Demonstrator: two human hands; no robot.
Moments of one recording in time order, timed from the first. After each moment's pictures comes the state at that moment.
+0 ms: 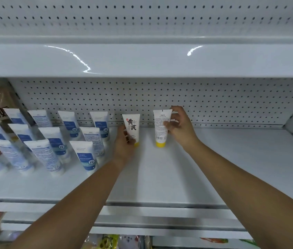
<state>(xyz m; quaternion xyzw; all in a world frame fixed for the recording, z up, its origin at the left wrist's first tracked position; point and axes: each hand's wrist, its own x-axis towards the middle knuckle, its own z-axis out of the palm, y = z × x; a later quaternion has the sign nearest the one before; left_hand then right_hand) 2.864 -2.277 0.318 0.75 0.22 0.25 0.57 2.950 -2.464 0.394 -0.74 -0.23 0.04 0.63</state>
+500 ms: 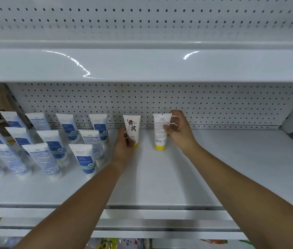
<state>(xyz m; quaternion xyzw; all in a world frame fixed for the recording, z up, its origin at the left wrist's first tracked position) 2.876 -2.266 0.301 0.77 0.20 0.25 0.55 2.949 -2.462 0.389 -0.74 -0.21 0.04 0.64</state>
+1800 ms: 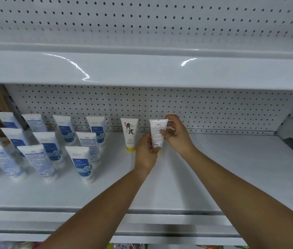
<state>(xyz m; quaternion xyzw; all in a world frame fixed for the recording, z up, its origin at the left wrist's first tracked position) 2.893 -2.359 0.316 0.72 0.13 0.25 0.63 2.955 -2.466 0.386 -0.75 -0.27 0.01 0.61</state>
